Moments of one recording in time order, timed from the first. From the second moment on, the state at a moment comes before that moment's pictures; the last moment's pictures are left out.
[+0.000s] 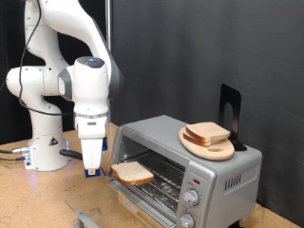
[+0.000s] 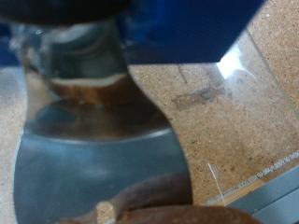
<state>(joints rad) -0.38 -0.12 0.31 -2.62 0.02 2.52 -0.41</state>
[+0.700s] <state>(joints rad) -0.36 -0.16 0.32 -2.56 0.17 2.42 -0.44</state>
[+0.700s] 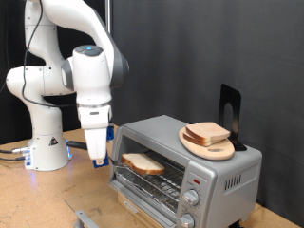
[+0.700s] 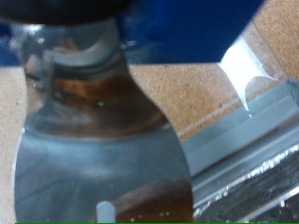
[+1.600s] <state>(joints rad) -0.36 -0.12 0.41 -2.55 0.09 2.44 -0.24</state>
